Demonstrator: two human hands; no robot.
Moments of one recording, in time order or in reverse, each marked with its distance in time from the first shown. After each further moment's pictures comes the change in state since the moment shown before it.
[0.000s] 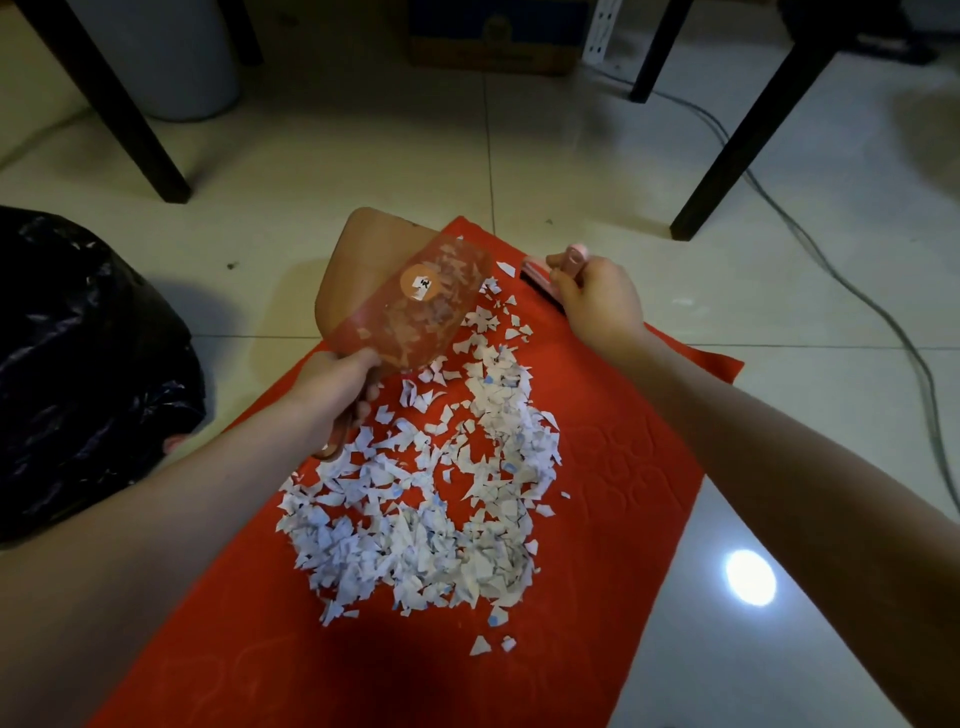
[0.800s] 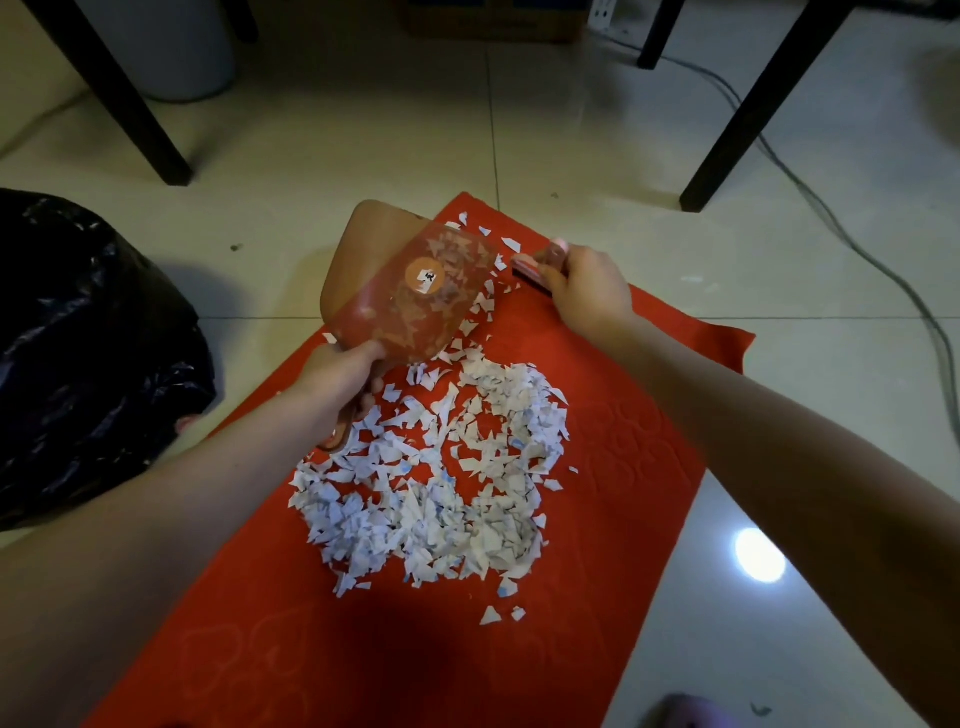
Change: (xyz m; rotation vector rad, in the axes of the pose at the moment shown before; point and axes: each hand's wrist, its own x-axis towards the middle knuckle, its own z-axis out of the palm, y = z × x) left_hand -0.003 -0.012 -0.001 0.043 0.010 -0.027; right_hand -0.016 -0.013 0.008 -0.083 -0.097 -0.033
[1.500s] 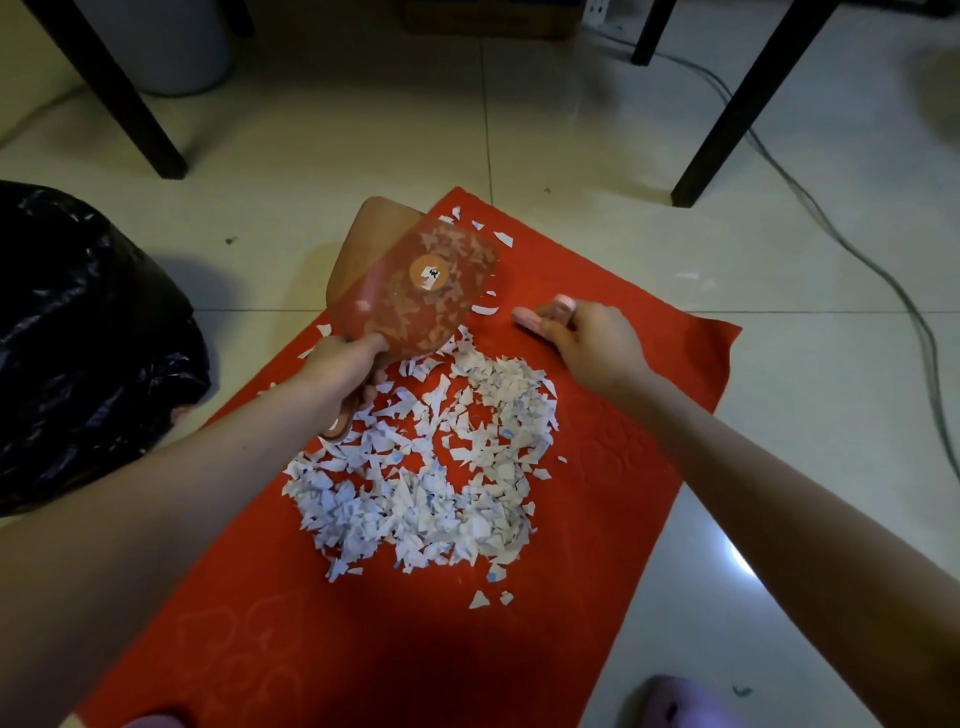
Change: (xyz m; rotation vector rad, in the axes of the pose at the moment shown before) left_hand -0.004 0.001 0.009 0.009 -0.015 -0.002; right_hand -0.059 0.025 0.001 0.010 -0.107 -0.040
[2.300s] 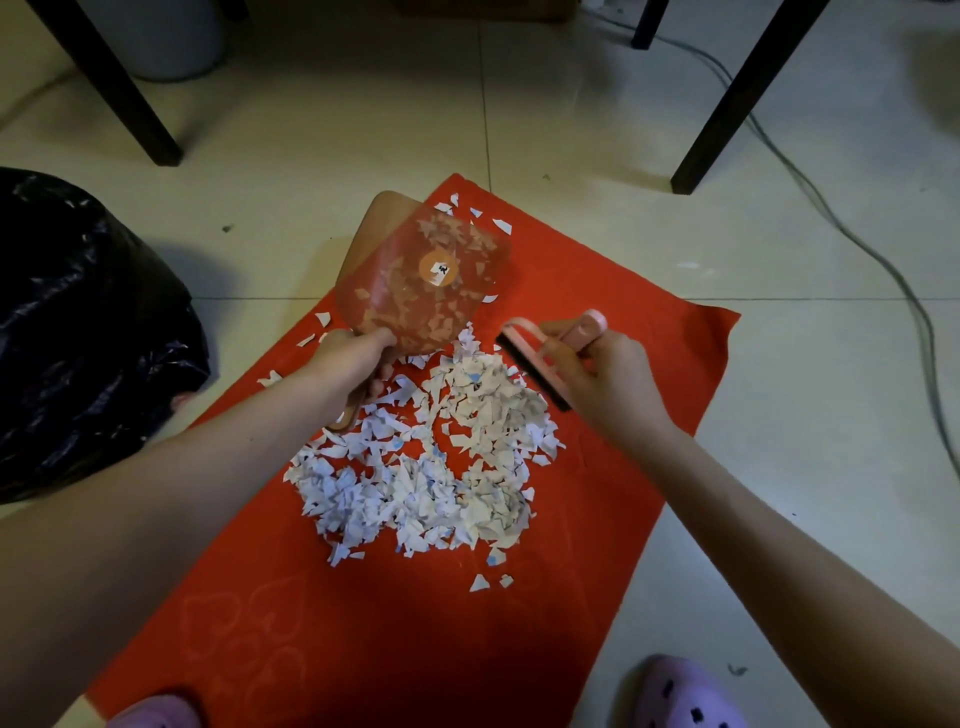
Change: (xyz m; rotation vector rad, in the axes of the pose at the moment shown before) left_hand -0.007 -0.002 0.004 0.020 -0.047 -0.005; right_hand -0.060 -0.007 0.004 0.208 0.125 -0.058
